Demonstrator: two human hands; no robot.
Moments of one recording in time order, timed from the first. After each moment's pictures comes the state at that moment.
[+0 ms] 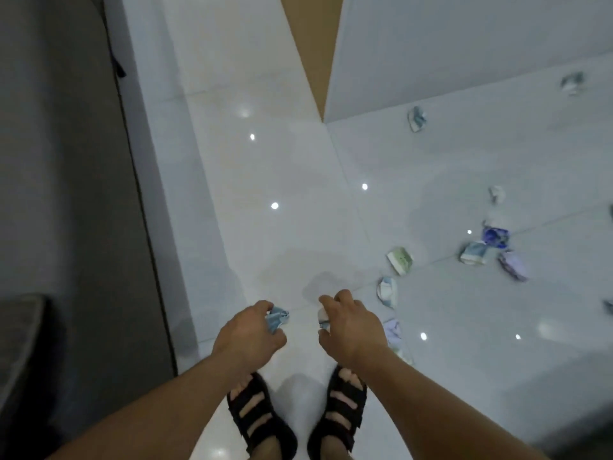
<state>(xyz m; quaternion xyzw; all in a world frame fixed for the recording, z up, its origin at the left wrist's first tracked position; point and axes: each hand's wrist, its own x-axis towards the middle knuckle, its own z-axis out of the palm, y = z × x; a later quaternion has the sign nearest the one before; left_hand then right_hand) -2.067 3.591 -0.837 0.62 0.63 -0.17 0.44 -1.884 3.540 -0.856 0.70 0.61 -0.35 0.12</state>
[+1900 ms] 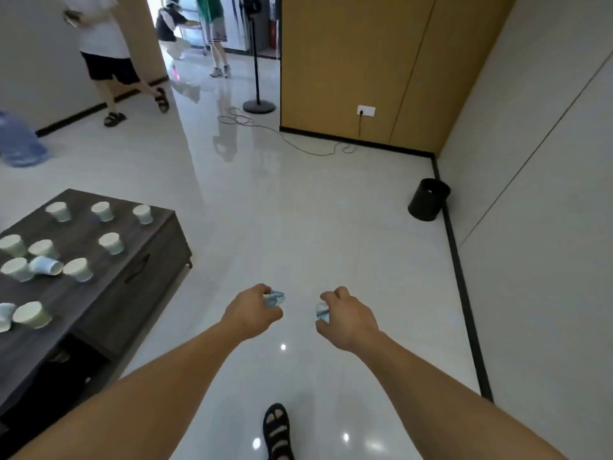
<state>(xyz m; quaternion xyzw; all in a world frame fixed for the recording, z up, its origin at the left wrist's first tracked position) -2.141 2.498 -0.337 0.78 -0.49 -0.32 0.20 -2.344 2.445 -0.341 0.83 -0.52 -0.04 -0.20</state>
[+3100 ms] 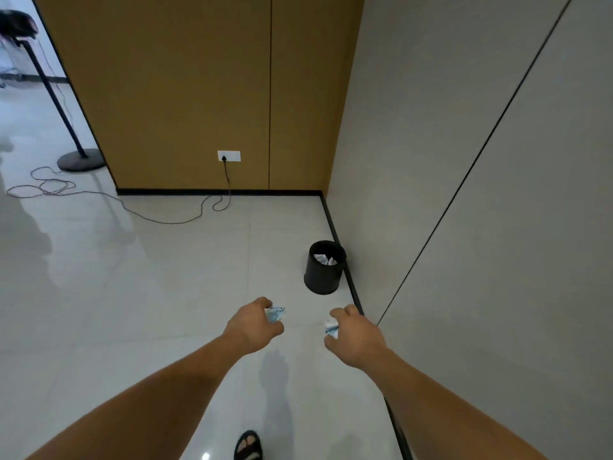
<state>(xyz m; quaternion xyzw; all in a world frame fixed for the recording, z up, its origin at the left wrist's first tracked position) -2.440 1.661 -0.332 0.67 -0.64 -0.36 0.12 -2.661 1.691 -0.336 0.68 -0.70 -0.01 -0.21</state>
